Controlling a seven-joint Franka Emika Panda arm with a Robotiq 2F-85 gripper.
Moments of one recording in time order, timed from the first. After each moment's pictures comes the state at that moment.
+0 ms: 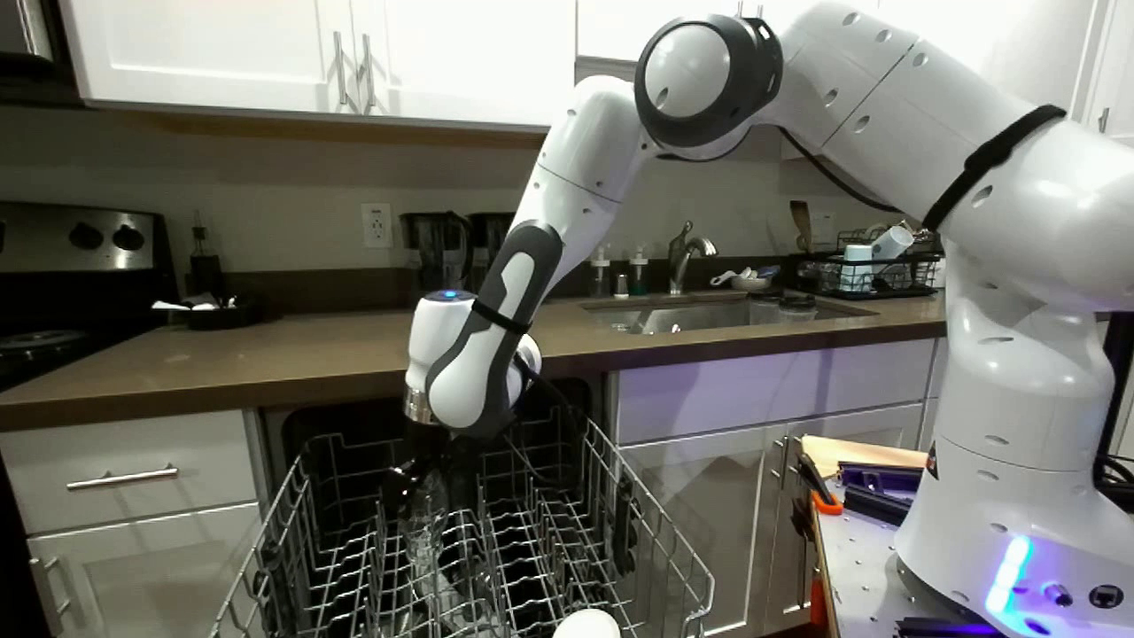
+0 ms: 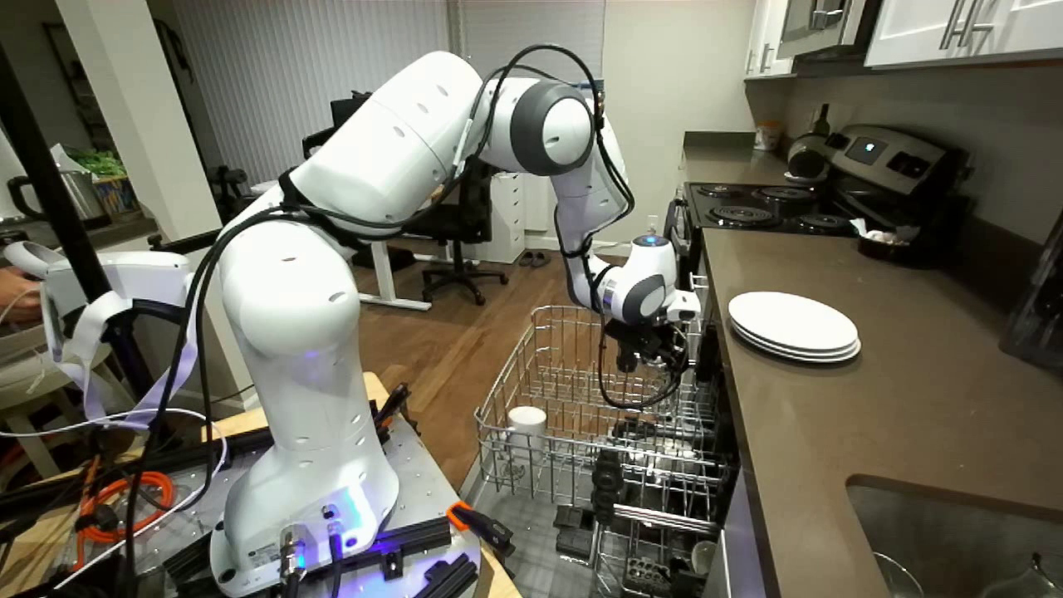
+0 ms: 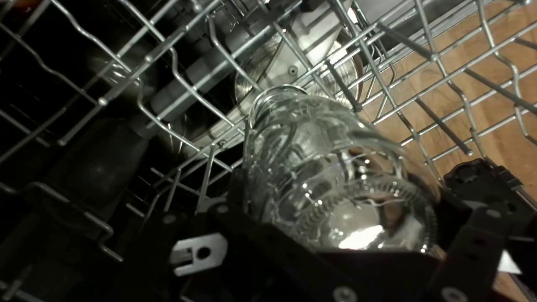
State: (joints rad) arm 0.01 0.90 0.00 -1.78 -0.10 2.93 0.11
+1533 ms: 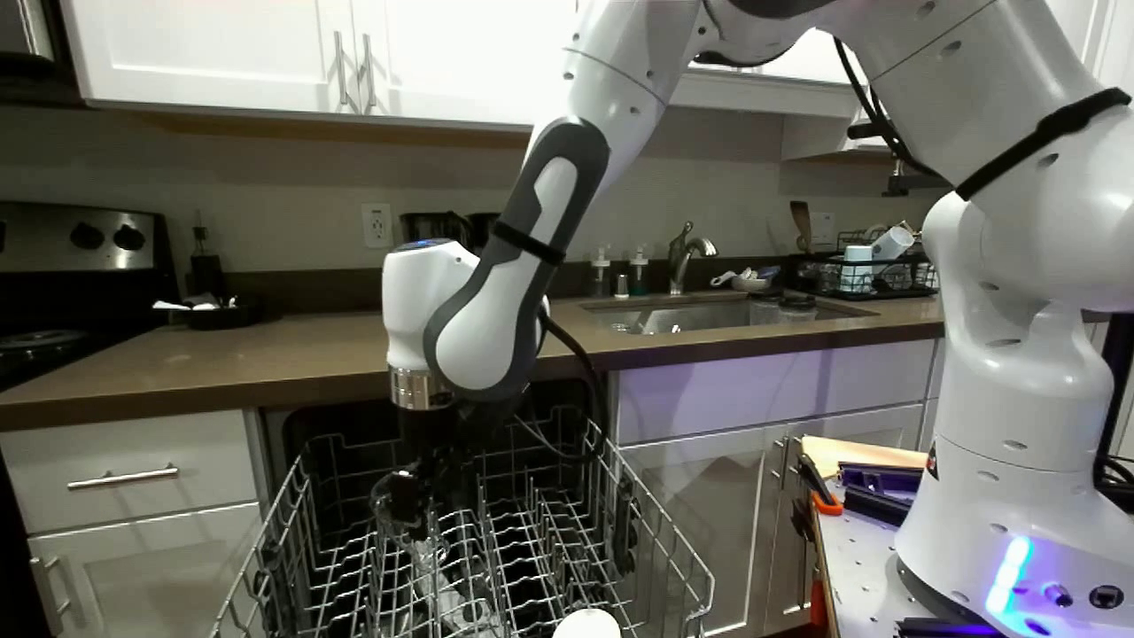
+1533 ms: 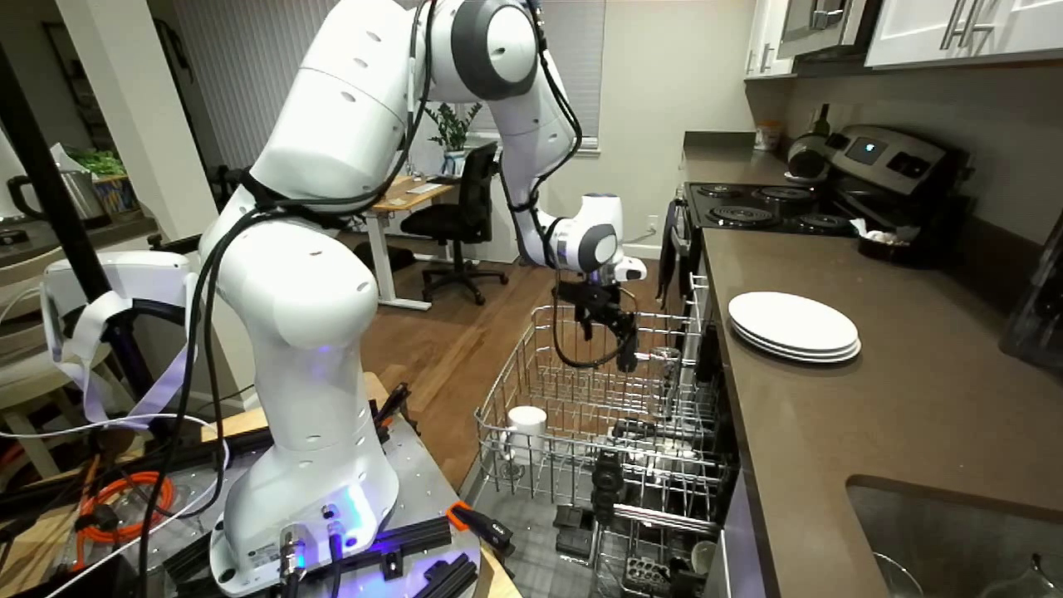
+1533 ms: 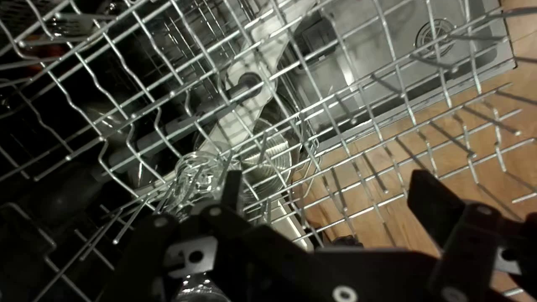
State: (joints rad) arm 0.23 0.59 -0.04 -2.08 -0.13 2.72 0.16
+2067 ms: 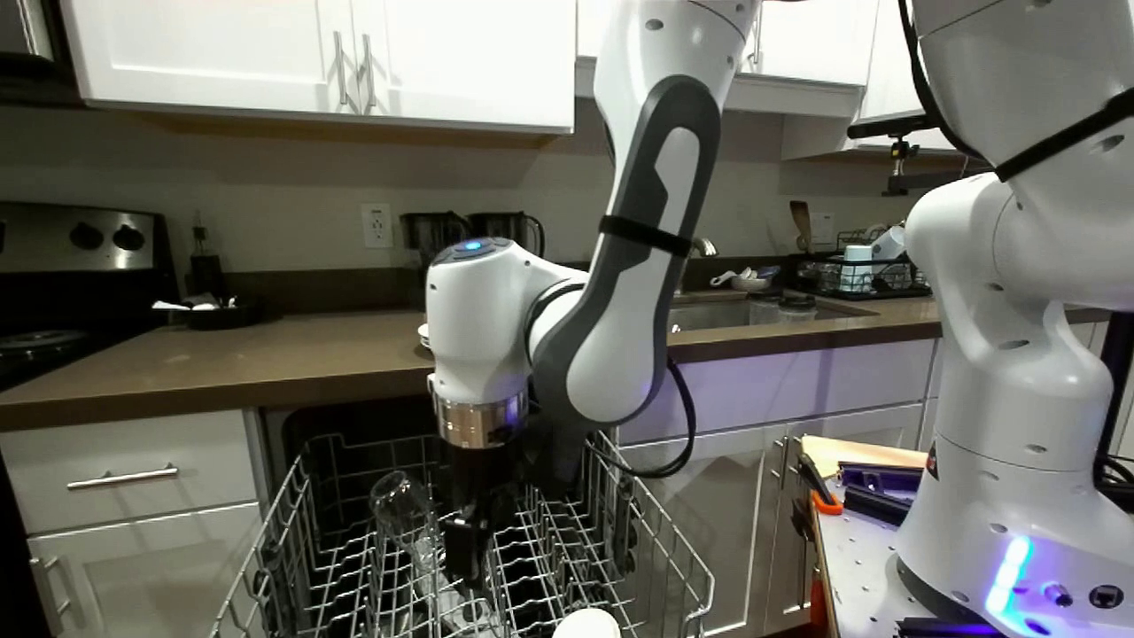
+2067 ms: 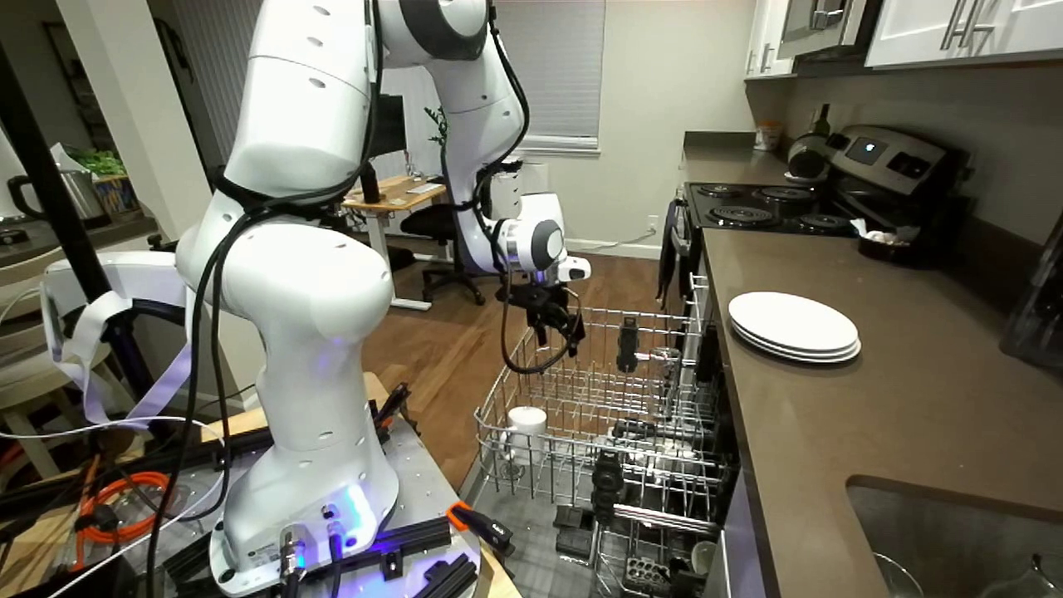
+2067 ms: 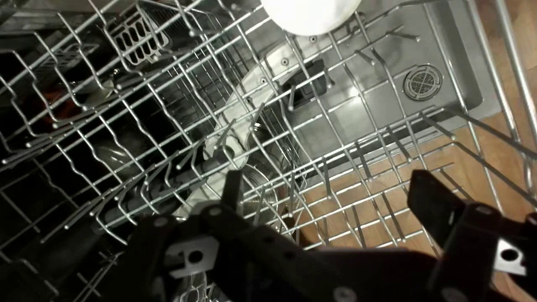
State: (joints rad) arm 0.46 0.43 -0.15 -2.38 -0.30 2.83 0.47
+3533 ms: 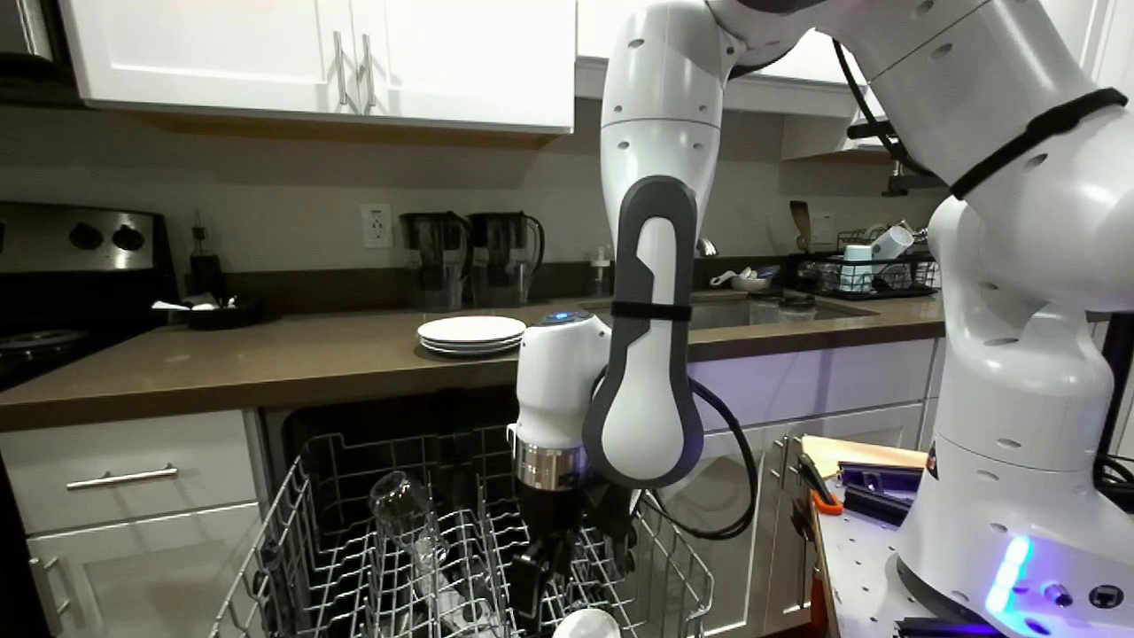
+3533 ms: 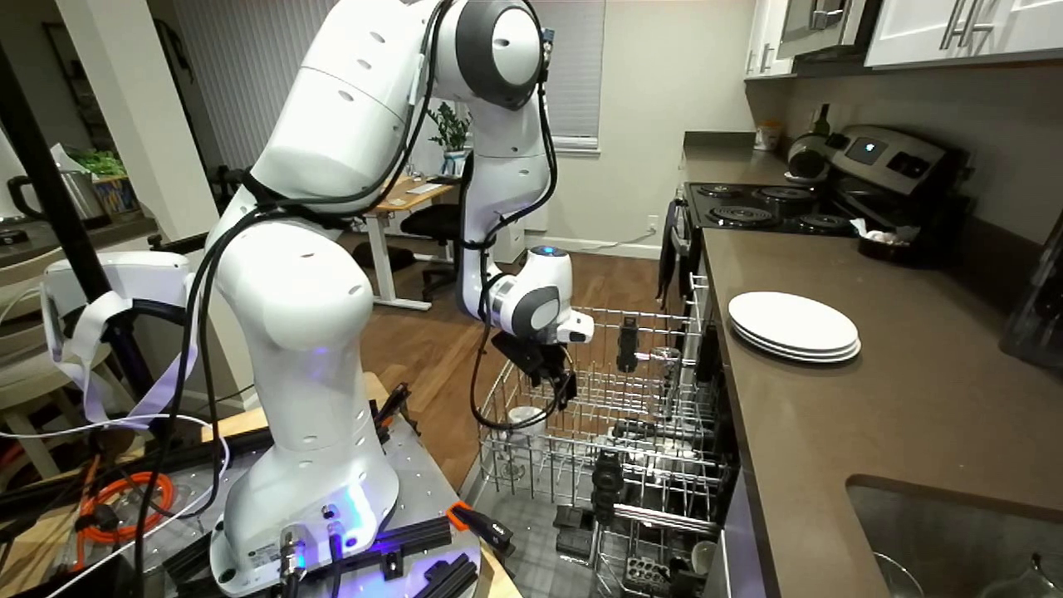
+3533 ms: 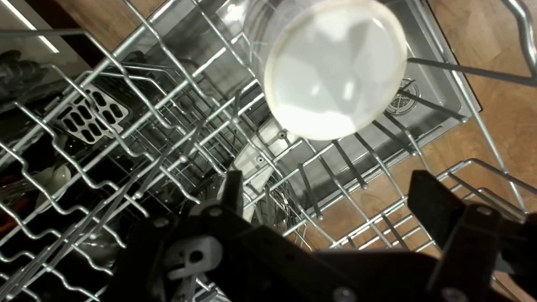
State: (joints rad) arm 0.16 0.60 0.05 -2.50 -0.07 3.15 0.26
